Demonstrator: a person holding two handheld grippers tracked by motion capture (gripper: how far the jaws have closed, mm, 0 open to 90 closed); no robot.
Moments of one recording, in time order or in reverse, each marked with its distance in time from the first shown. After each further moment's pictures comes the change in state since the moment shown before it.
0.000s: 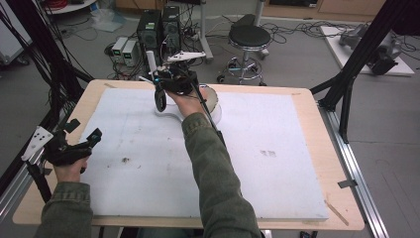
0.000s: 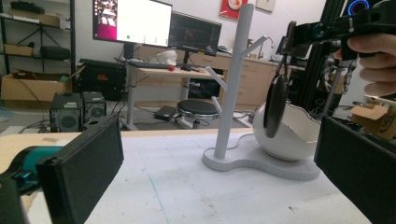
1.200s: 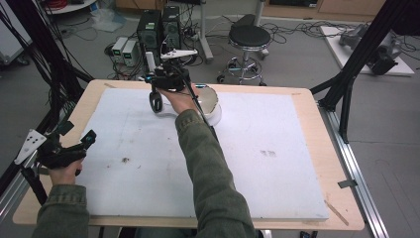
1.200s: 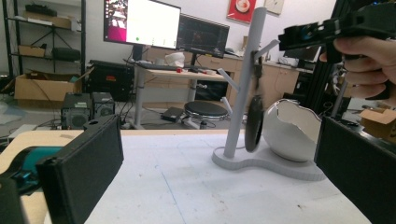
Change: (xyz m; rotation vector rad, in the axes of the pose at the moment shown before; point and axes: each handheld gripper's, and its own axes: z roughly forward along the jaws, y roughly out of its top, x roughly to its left) left arm 0.007 -0.001 -0.012 -0.005 0.030 -0.005; right arm -0.002 0.004 0.026 -0.009 0.028 0.022
